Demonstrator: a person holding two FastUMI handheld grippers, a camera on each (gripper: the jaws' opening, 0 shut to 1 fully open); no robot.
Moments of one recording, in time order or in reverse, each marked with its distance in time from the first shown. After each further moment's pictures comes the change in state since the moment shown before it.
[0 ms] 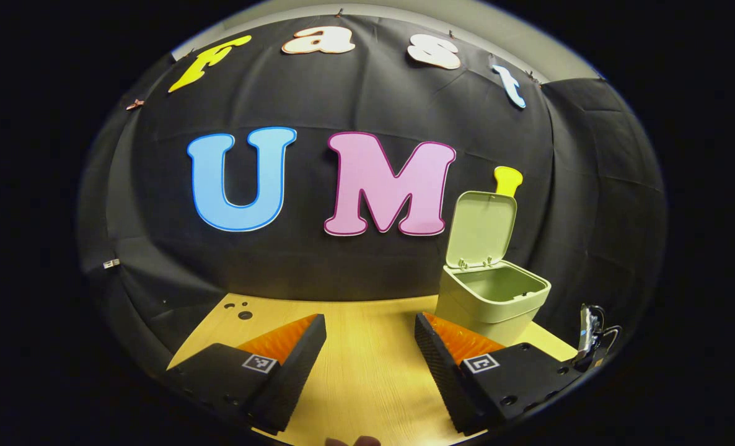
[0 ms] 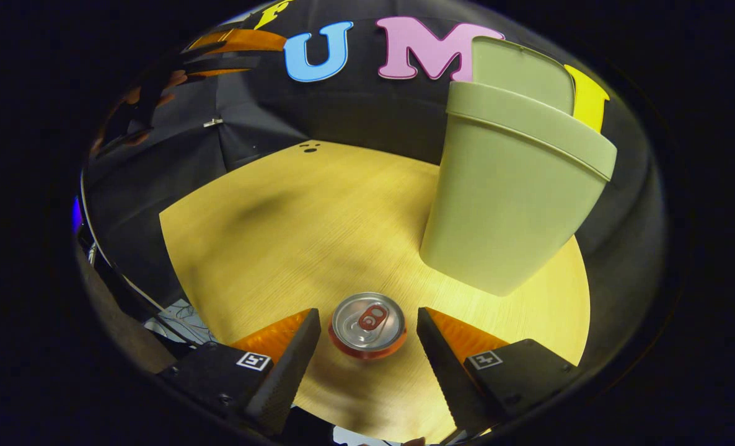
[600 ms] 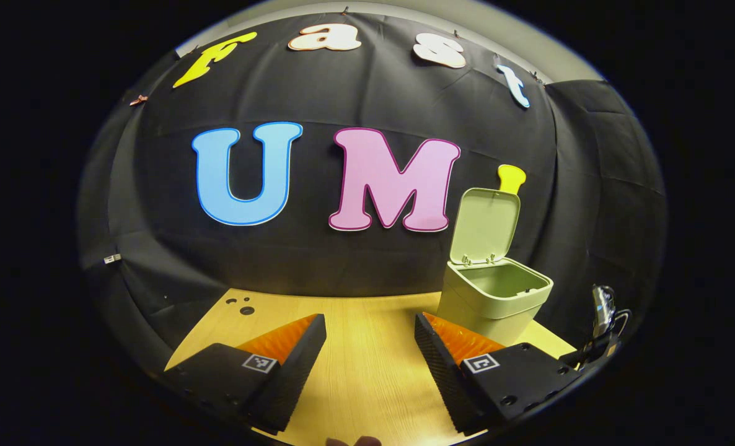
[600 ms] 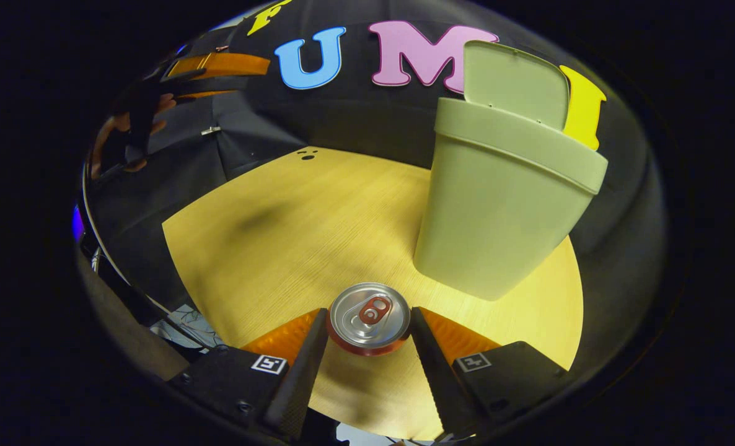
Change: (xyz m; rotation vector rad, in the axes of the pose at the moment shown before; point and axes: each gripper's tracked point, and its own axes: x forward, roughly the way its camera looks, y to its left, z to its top) left arm 0.000 0.006 -0.007 -0.003 0.018 -0.006; right arm -0.035 -0.011 0.039 0.020 -0.043 -0.007
